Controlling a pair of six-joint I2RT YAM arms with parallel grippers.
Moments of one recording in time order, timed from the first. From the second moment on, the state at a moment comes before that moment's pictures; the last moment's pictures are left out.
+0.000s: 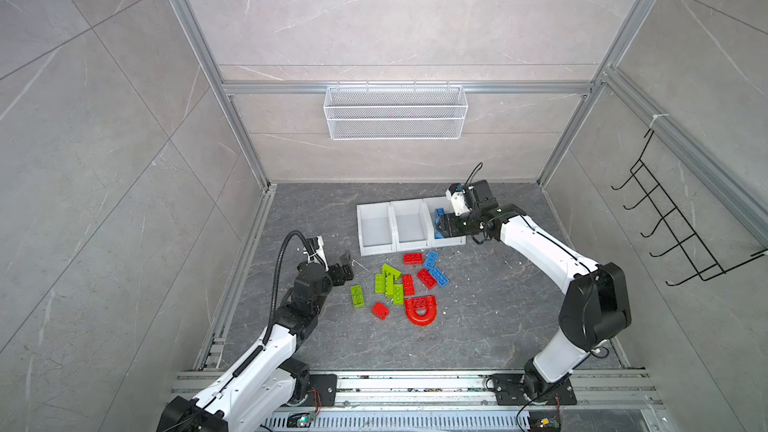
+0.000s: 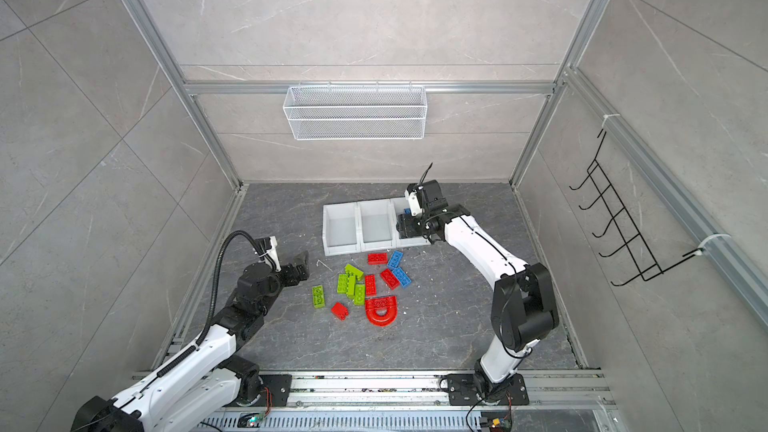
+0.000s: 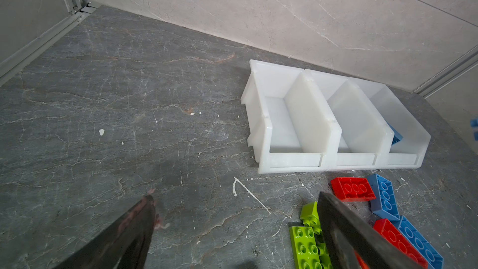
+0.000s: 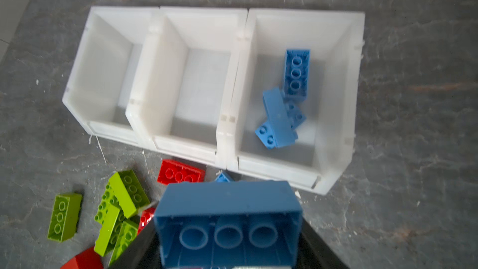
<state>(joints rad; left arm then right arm) -0.40 0.87 0.36 0.14 -0.22 -0.38 0.38 1.72 1.44 -0.60 -0.14 0.14</state>
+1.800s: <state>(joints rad) -0.40 0.86 0.36 0.14 -0.19 -0.39 0.43 1.59 1.08 -0.53 -0.16 0.19</state>
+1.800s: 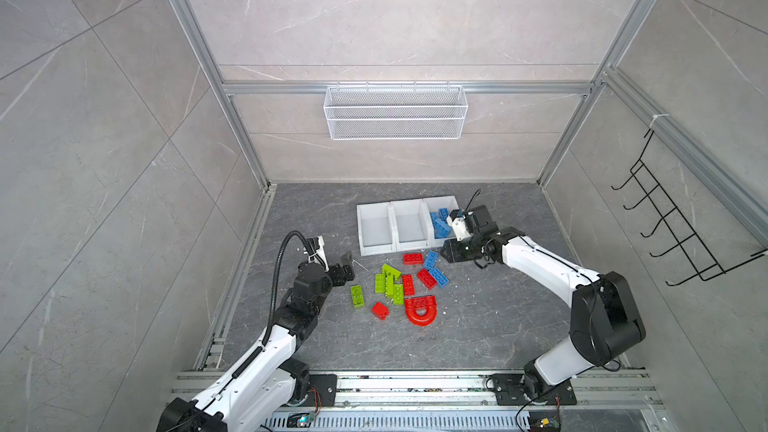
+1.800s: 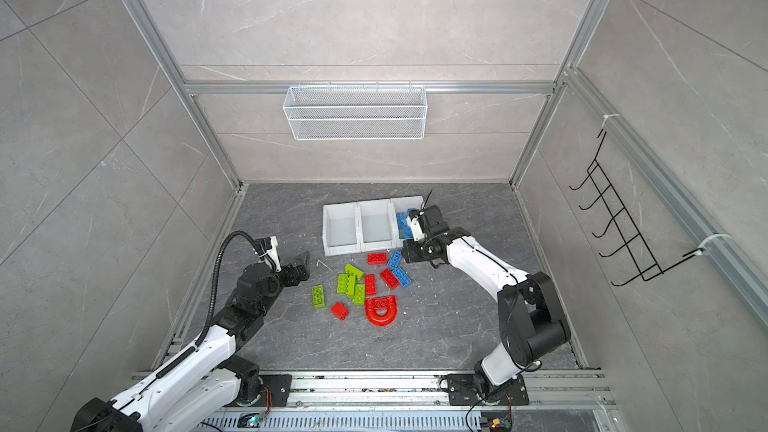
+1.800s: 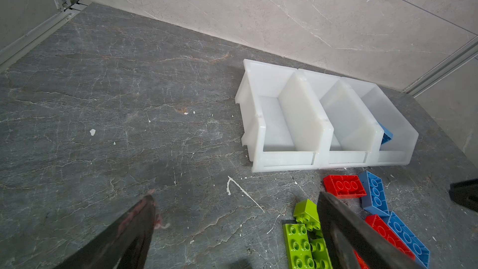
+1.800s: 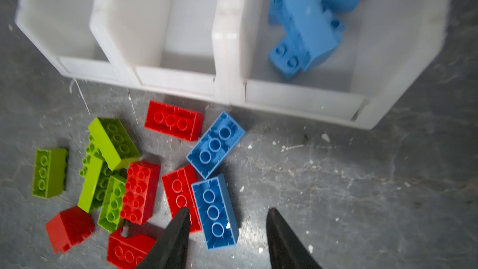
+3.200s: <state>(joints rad) -0.40 0.87 0.36 0.11 -0.20 -0.39 0.55 1.80 1.11 -0.63 -0.08 0.20</state>
